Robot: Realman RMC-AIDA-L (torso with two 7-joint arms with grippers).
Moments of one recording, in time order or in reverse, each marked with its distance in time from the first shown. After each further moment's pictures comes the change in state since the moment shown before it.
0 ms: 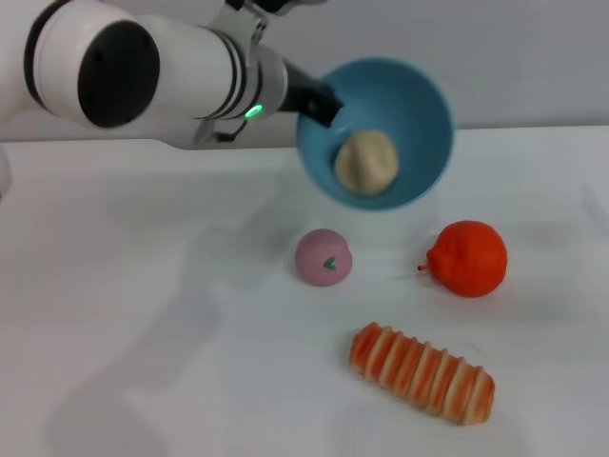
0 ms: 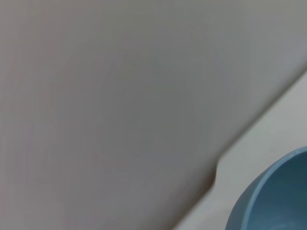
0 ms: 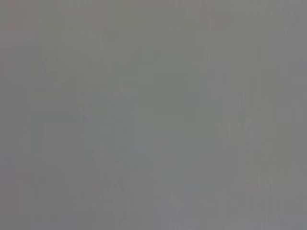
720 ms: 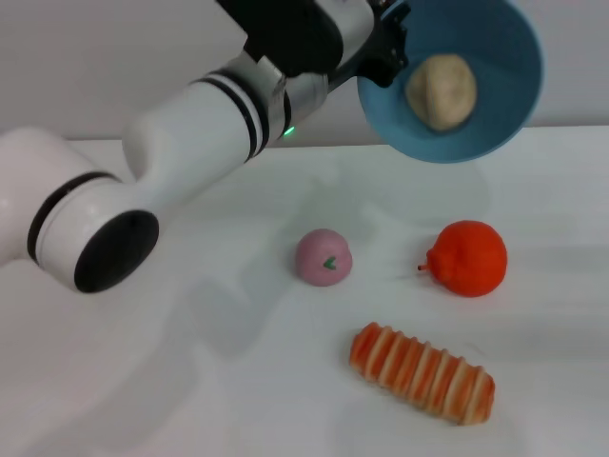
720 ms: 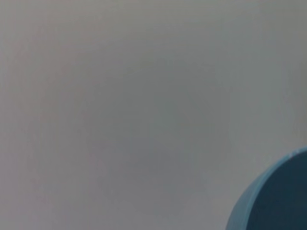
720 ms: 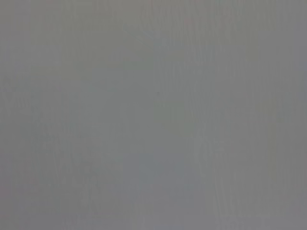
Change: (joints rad) left arm 0.220 -0.003 0.278 -0.083 0.078 0.694 0.090; right arm -0.064 -0.001 0.141 0.060 0.004 -0.149 -0.029
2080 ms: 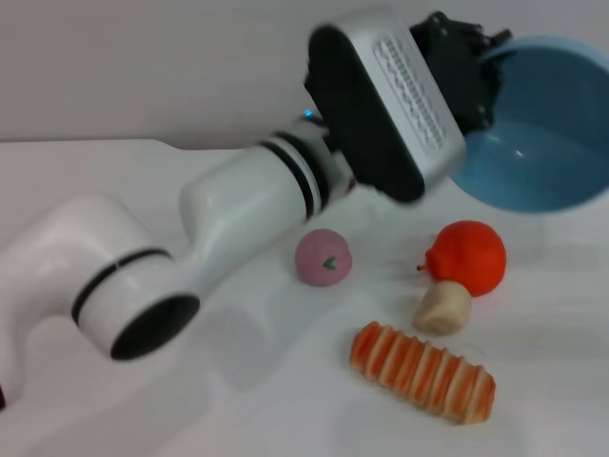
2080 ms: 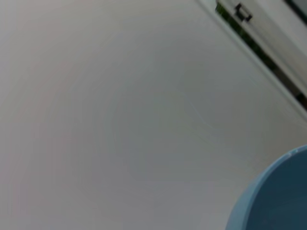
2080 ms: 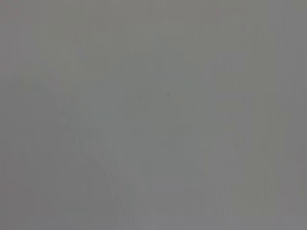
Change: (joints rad) left arm -0.006 -0.008 0.206 0.035 -0.022 0.232 0.238; right arm 0.014 0.000 0.005 0.024 0.000 -0.018 -0.014
